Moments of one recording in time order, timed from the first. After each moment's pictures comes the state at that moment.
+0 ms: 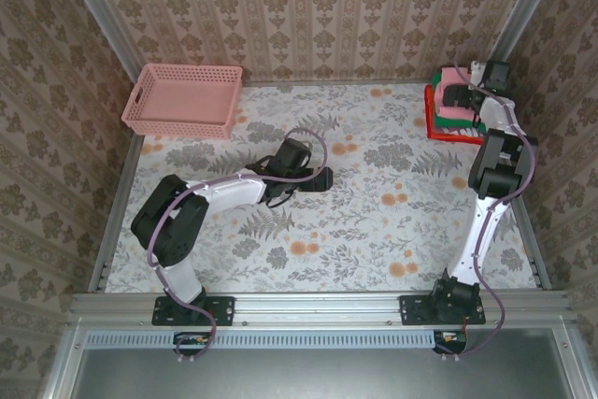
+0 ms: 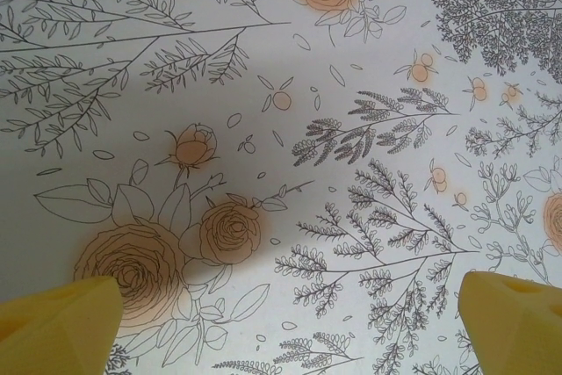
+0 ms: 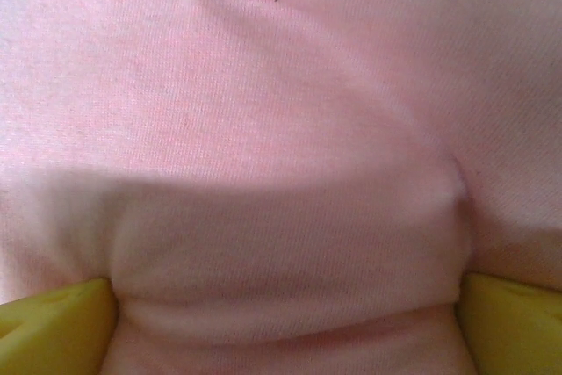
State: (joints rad) left arm -0.77 1.75 1.04 -0.10 0.05 -0.57; right arm -0.38 2.36 1.99 -0.37 -0.14 -0.15
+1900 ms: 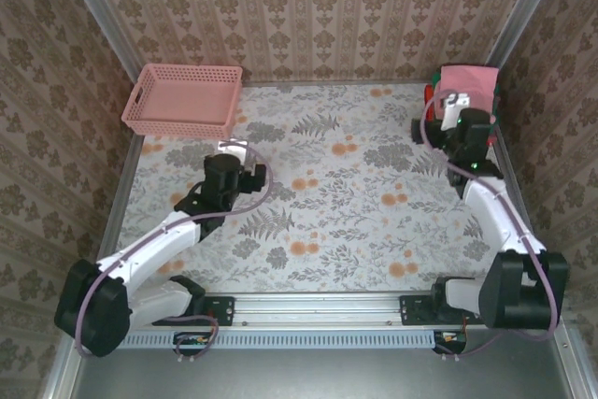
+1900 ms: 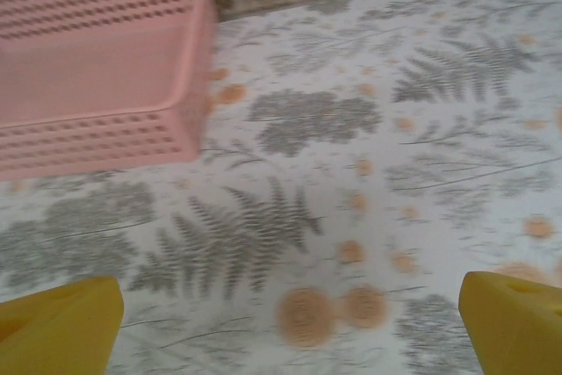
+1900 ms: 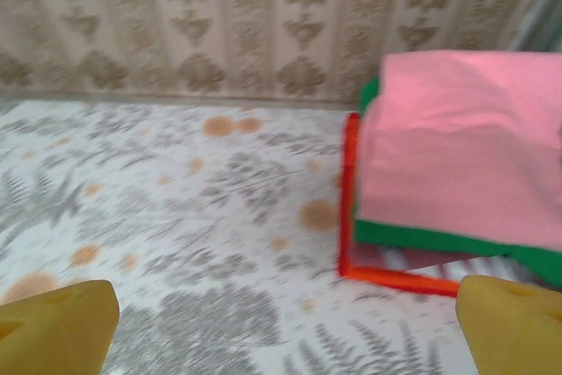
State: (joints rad) left arm -0.57 1.10 0.60 0.00 -0.39 -0.07; right arm -0.06 1.22 0.83 0.00 -0.03 -0.06
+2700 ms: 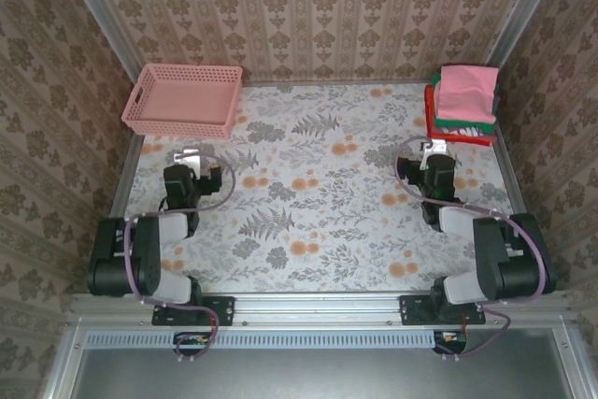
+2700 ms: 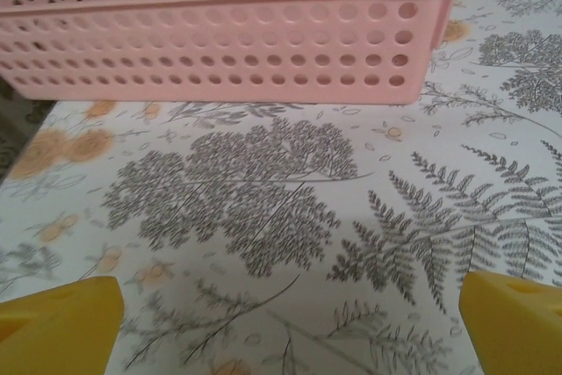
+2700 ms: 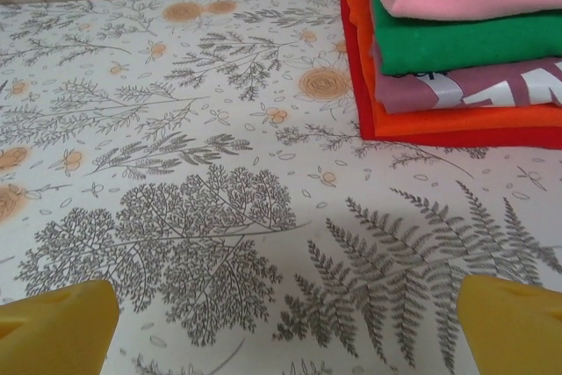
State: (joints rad) left arm -0.03 1.46 0.37 0.67 -0.06 0.09; right arm 0.03 1.43 0.43 0.56 0.18 0.08
